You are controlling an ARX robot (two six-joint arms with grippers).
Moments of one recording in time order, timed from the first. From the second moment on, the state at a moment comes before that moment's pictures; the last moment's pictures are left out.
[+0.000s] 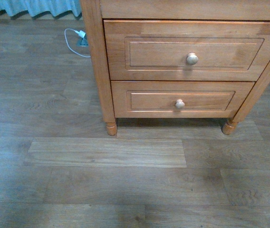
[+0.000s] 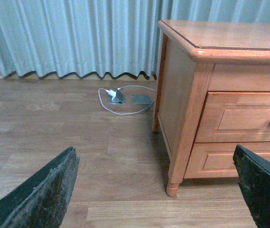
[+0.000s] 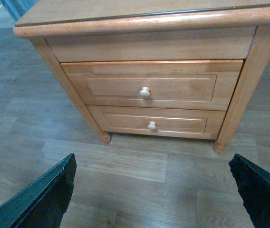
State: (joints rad) left arm 0.00 0.00 0.02 0.00 0.00 0.00; right arm 0.06 0.69 0.55 -0.24 -0.23 0.08
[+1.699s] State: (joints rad) left arm 0.00 0.00 0.02 0.00 0.00 0.00; right arm 0.01 0.50 0.22 0.28 0.01 0.01
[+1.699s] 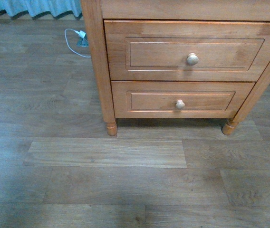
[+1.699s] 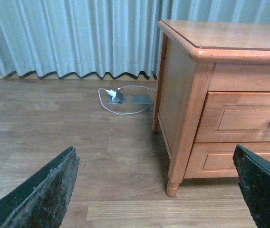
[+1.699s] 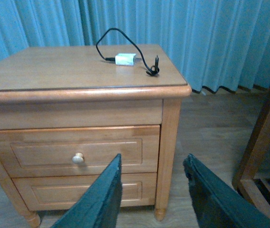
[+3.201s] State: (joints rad) left arm 0.00 0.00 0.02 0.00 0.00 0.00; right arm 0.00 0.00 0.01 0.00 0.00 0.00
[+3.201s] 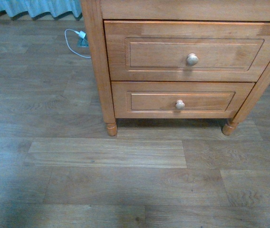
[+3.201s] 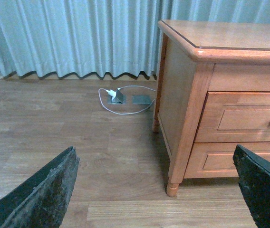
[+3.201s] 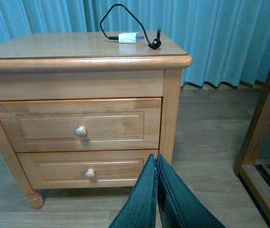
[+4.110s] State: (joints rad) left arm 0.00 0.00 0.02 0.00 0.00 0.00; right arm 0.00 0.00 0.01 0.00 0.00 0.00
